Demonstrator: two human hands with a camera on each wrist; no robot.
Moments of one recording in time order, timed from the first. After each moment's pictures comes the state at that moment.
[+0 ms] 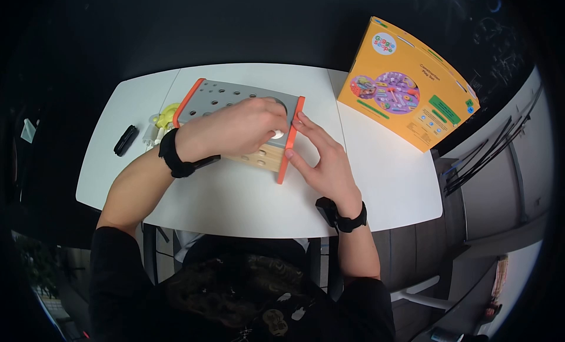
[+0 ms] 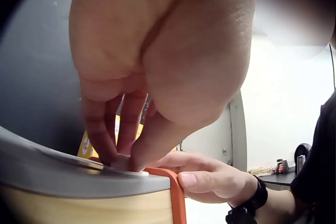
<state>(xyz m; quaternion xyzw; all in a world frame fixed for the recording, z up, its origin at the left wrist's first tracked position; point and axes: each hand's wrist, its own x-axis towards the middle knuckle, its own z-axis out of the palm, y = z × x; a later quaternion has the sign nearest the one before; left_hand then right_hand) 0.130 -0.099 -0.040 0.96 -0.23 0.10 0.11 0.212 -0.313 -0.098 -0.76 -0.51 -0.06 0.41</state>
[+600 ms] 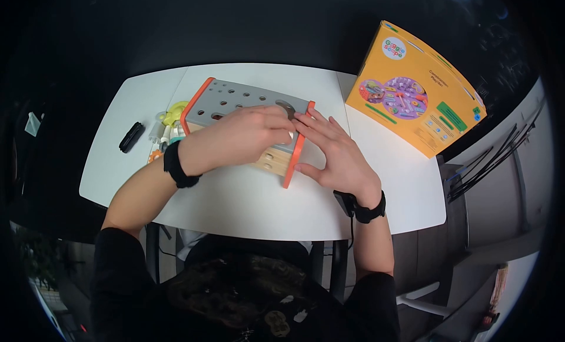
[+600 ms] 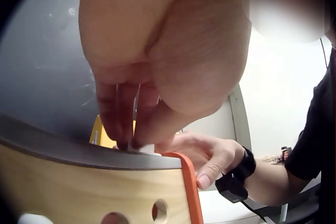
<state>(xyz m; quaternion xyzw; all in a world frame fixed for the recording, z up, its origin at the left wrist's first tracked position) 0.111 -0.095 -0.053 0.94 -0.27 0.17 0.11 0.228 -0.313 -0.065 -0.76 -0.61 -0.03 0.24</state>
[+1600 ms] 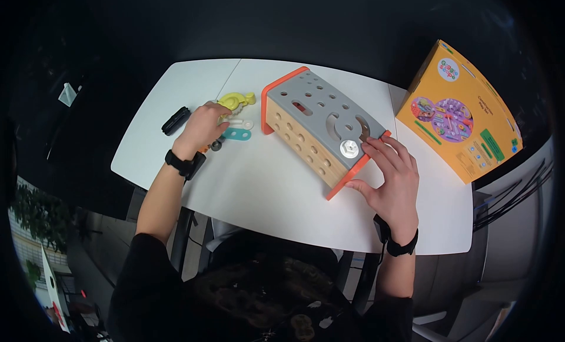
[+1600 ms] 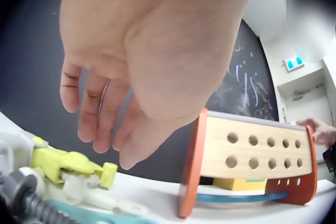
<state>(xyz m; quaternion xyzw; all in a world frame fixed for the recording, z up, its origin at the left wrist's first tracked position) -0.005 0.060 -0.130 0.96 0.22 0.17 0.05 0.197 -0.318 -0.078 -0.79 -0.54 -0.21 0.21</state>
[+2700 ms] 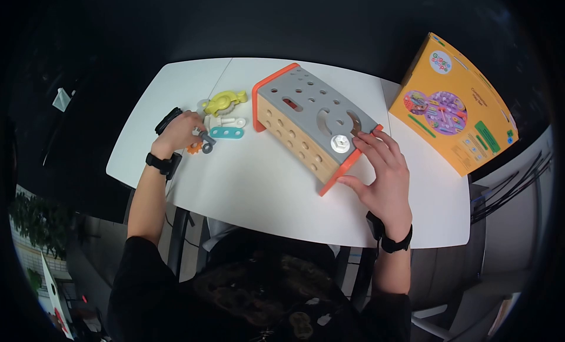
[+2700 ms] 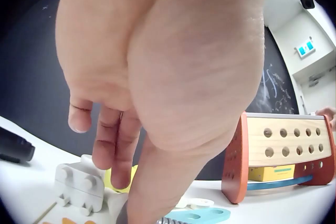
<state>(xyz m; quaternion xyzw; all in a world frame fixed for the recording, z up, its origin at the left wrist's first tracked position) -0.044 0.097 -0.137 0.97 0.24 0.03 0.08 0.196 -0.319 -0.081 -0.78 -0.54 -0.19 0.25</state>
